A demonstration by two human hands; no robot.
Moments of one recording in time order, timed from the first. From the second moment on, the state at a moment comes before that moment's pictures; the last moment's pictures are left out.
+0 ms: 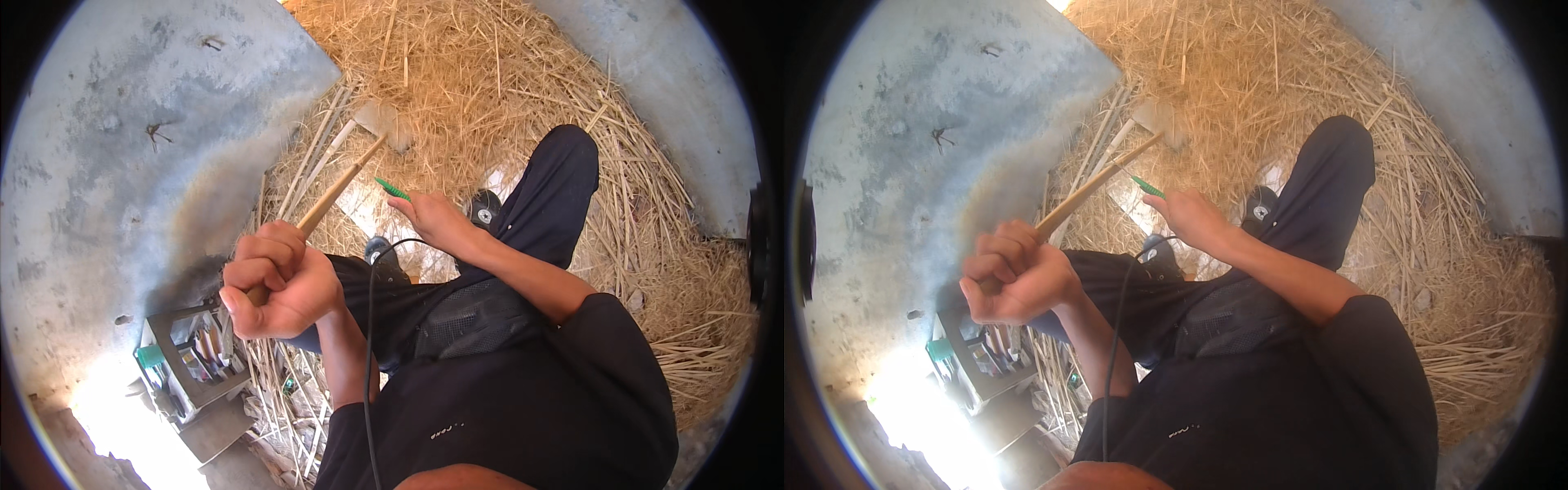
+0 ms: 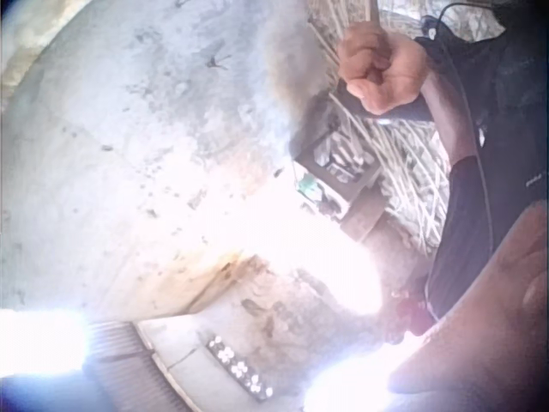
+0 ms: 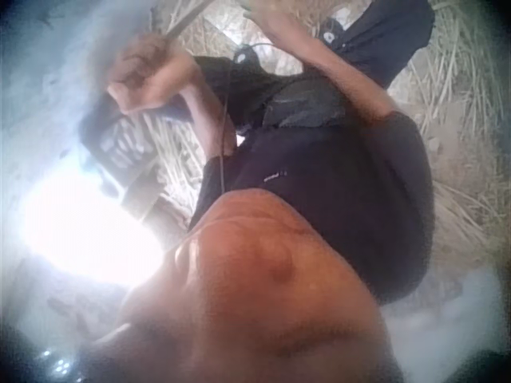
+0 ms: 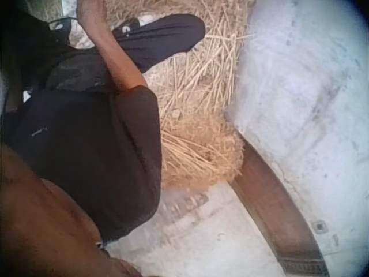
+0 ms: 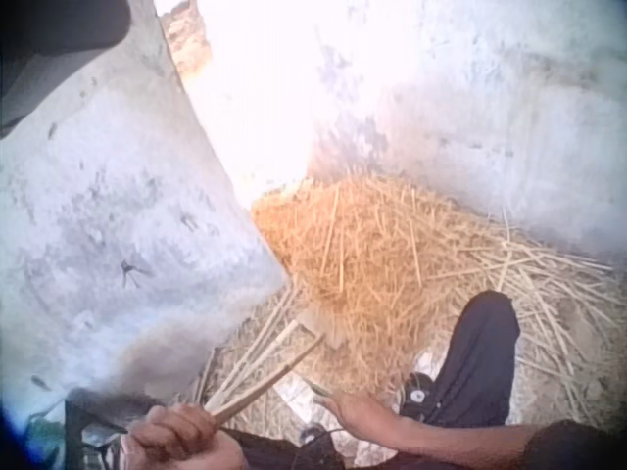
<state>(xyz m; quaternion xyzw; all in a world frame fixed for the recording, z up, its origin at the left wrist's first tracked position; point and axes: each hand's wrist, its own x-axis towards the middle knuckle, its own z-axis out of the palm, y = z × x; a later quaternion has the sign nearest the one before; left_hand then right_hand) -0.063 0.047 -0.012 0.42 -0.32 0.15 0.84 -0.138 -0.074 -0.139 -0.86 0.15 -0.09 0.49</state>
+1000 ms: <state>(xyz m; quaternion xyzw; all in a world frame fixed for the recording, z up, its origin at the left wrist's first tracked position) -0.050 0.039 -0.001 0.47 -0.14 0.33 0.81 -0.105 -0.070 -0.129 -0.86 0.14 -0.08 0.48</state>
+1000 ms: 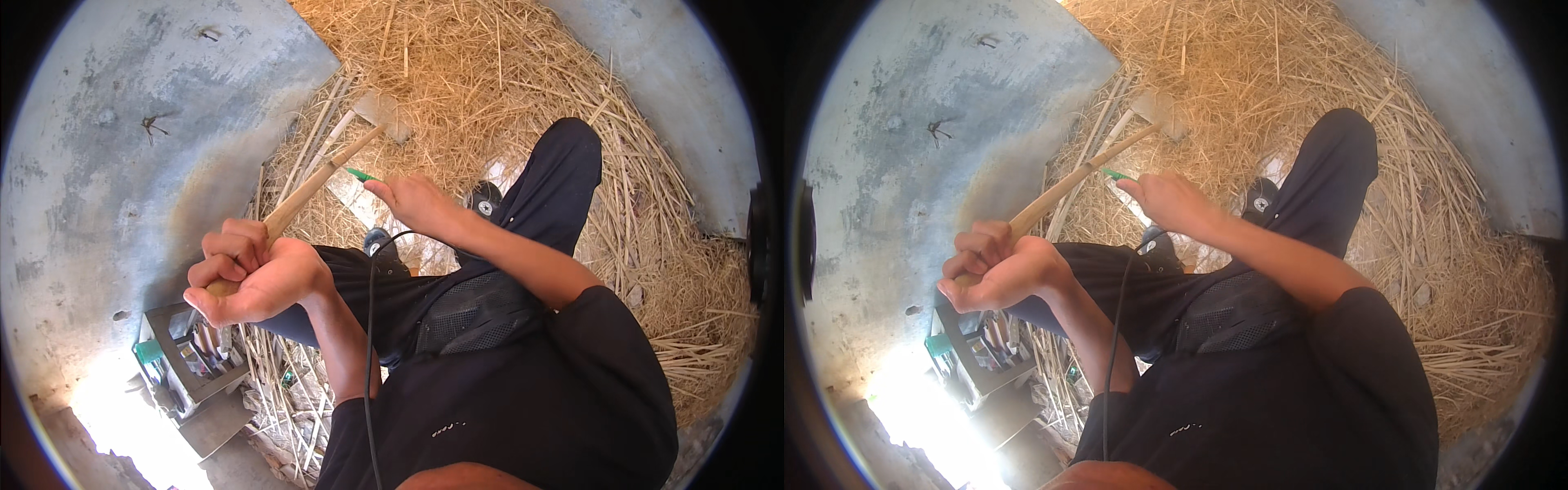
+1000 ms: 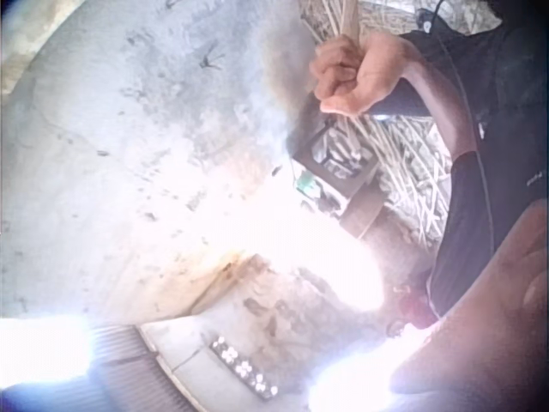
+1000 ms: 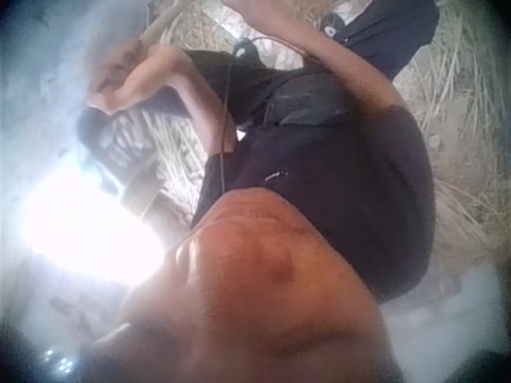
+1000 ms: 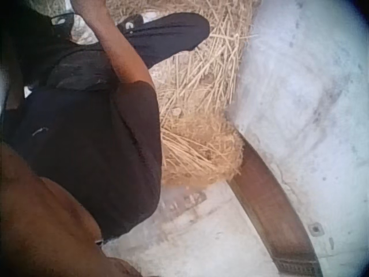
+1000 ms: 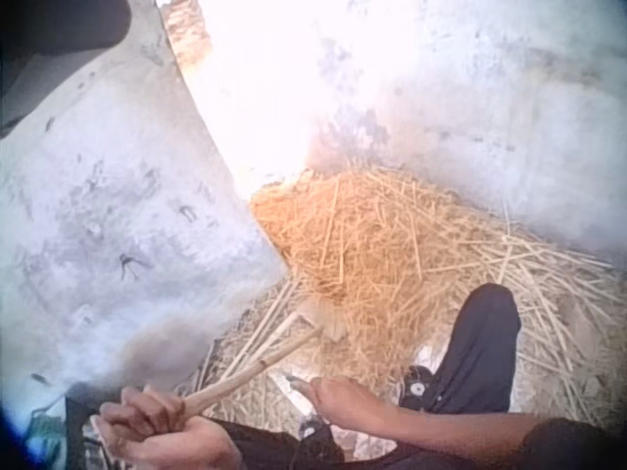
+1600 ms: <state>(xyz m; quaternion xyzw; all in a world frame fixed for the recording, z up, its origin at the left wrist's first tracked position) -0.054 0.043 -0.005 0.48 -0.20 0.25 0.82 -0.110 -0.080 -0.121 -0.88 0.10 -0.03 0.47</state>
